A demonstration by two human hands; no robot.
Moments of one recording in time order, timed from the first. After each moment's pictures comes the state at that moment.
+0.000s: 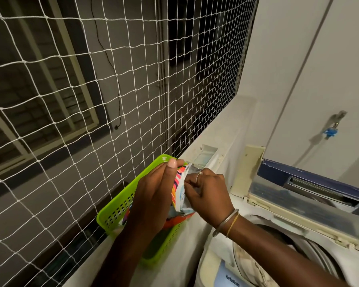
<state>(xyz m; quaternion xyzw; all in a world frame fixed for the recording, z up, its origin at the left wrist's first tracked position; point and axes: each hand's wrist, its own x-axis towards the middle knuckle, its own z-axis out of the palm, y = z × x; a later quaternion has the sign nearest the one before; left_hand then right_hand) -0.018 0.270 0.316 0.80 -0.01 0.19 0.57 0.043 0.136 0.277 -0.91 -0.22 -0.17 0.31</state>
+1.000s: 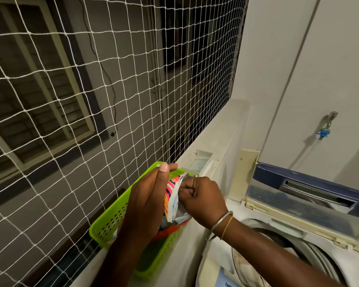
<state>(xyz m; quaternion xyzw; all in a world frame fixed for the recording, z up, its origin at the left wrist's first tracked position) -0.008 0.267 0.317 0.78 -0.02 0.20 0.59 0.050 0.135 0.284 -0.88 -0.20 -0.08 0.42</state>
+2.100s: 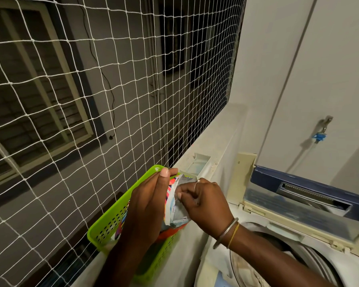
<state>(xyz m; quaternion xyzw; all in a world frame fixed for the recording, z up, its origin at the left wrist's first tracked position) -0.010 0.265 0.320 0.79 -0.02 0.18 0.59 0.044 0.123 0.284 -0.89 -0.24 -0.14 0.38</state>
